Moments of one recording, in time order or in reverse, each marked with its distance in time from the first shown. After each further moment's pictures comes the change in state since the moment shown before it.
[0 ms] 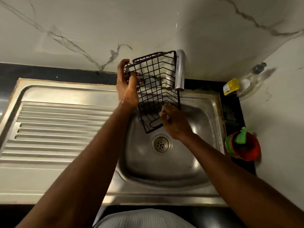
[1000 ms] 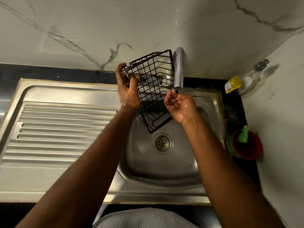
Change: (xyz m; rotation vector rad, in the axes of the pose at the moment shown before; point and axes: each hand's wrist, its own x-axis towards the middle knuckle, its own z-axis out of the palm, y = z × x) left_hand -0.005 -0.012 0.004 0.010 0.085 -0.057; right_hand 0.034 -0.035 -0.049 1.969 0.110 0.585
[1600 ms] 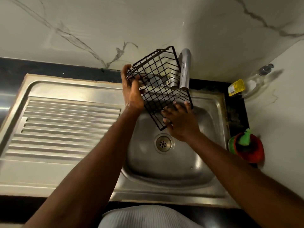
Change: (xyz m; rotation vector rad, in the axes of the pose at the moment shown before) left_hand -0.006 0.001 -0.005 0.037 0.011 -0.053; right_hand 0.000 0.017 -0.072 -2.686 -0.204 -0.757
